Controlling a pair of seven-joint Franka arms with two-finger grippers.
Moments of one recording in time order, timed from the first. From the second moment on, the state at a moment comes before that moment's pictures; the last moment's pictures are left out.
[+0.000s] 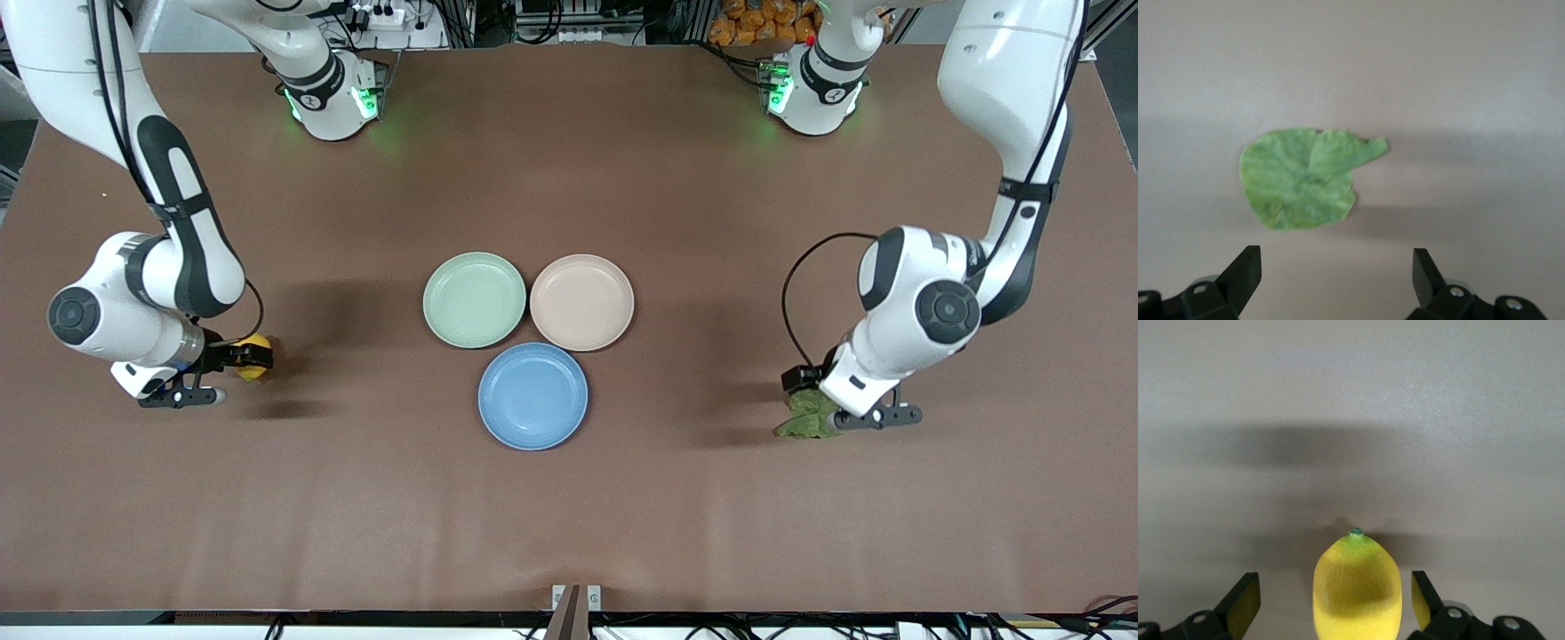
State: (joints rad) left arm -0.01 0.44 -0.19 -1.85 0.09 2.32 -0.32; right arm 0.04 0.48 -0.17 -1.92 0.14 2.28 -0.26
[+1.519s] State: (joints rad) left arm 0.00 0.04 -0.23 -2.13 0.07 2.31 -0.31; right arm 0.02 0.11 -0.26 -1.76 0.14 1.72 -0.23
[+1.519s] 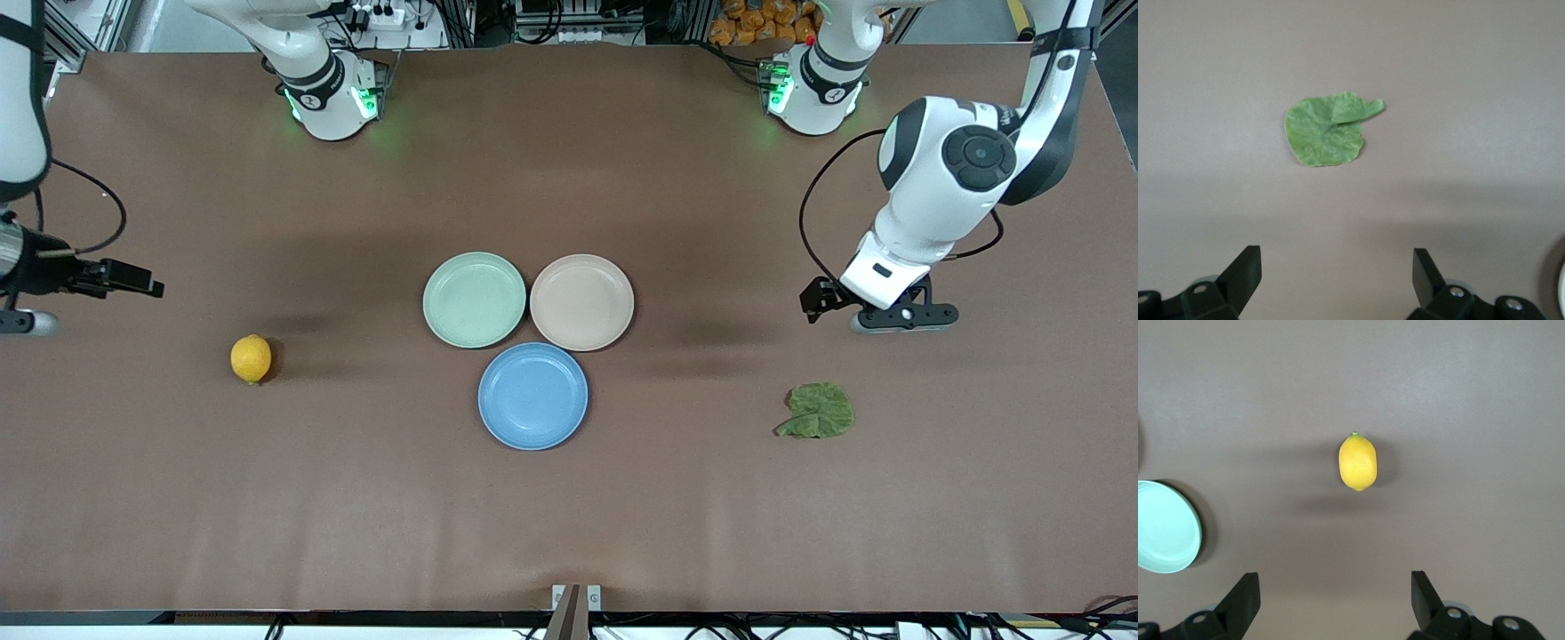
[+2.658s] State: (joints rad) left arm 0.00 -0.02 -0.23 -1.83 0.03 1.89 -0.16; right arm -0.02 0.10 -0.09 -1.50 0.03 1.57 -0.03
